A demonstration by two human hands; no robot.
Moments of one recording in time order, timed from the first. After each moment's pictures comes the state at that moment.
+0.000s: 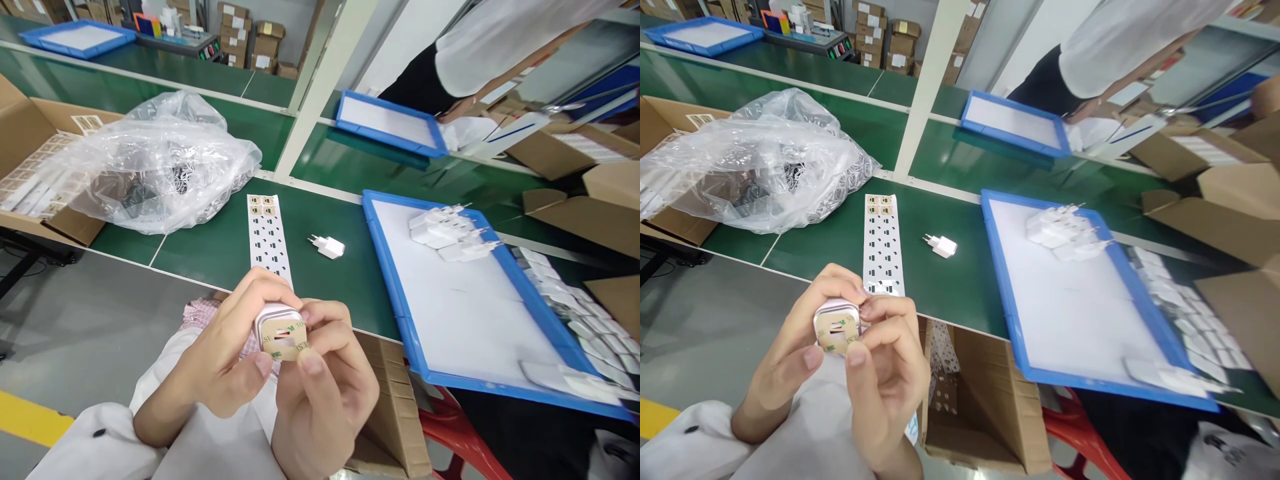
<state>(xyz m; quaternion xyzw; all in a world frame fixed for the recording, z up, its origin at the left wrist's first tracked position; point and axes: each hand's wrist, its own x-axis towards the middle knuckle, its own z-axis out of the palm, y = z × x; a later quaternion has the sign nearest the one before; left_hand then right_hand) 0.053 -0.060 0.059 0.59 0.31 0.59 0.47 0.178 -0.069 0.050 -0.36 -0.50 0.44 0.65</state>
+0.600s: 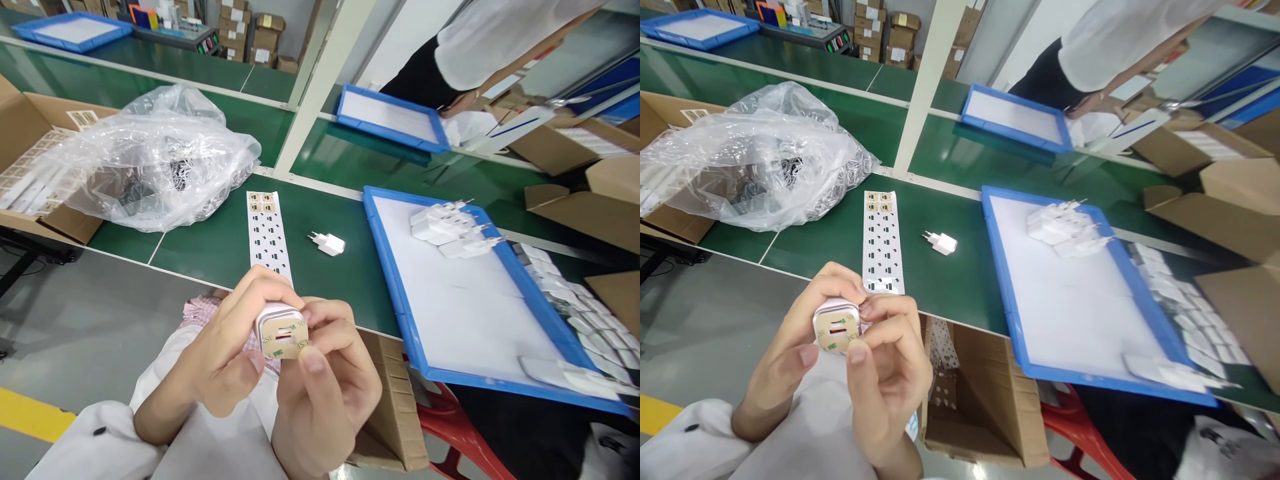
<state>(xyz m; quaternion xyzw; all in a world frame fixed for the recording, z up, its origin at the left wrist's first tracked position) 0.053 -0.061 0.056 0.60 0.29 0.58 0.46 0.177 -0.068 0.048 -0.34 -0.49 0.44 0.66</state>
